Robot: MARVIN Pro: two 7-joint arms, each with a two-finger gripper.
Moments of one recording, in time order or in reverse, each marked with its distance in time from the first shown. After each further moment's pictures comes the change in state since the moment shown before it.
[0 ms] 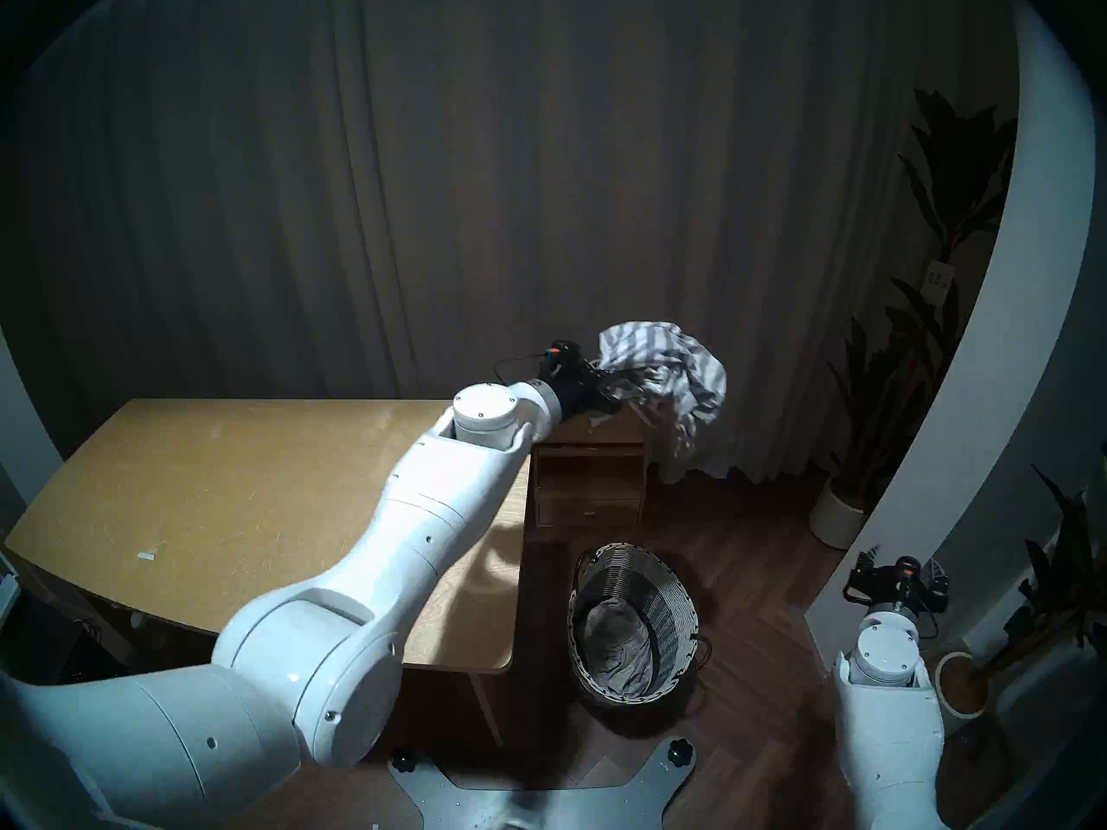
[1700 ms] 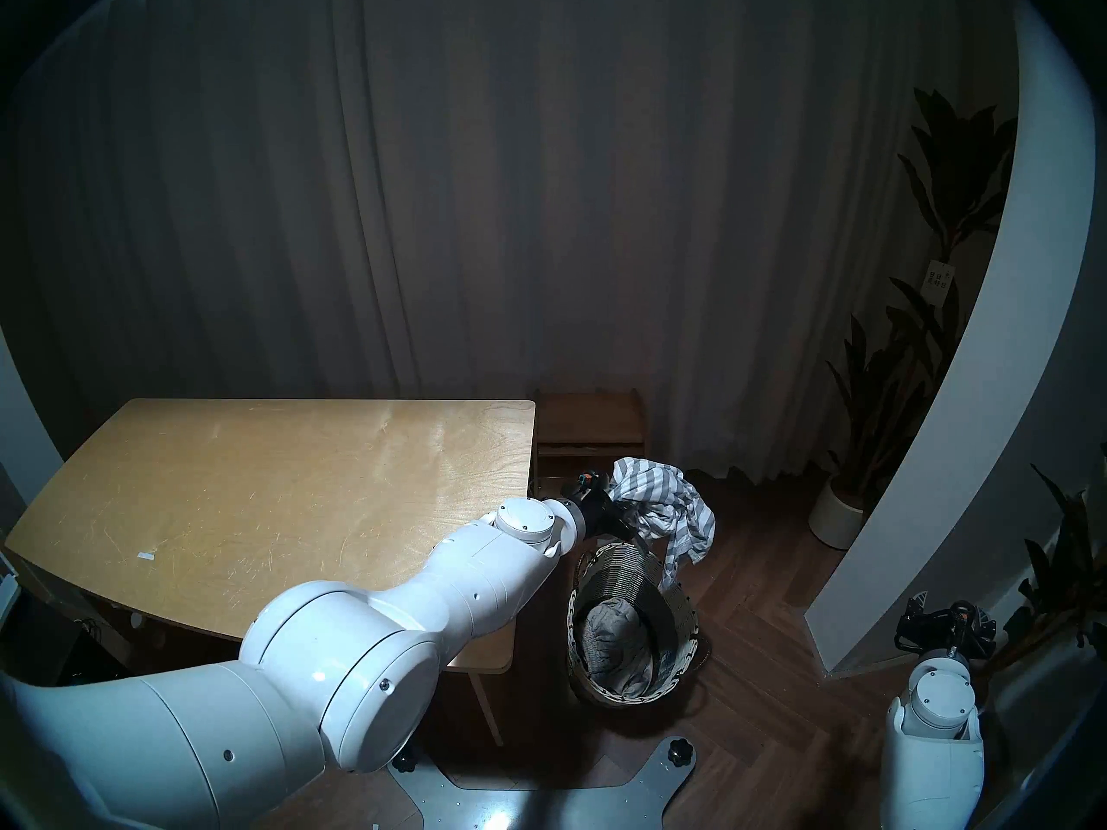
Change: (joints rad) left arm -0.095 -0.082 0.062 0.609 0.098 -0.249 0.123; right arm -0.198 -0.036 0.127 -0.187 0.073 0.112 0.111
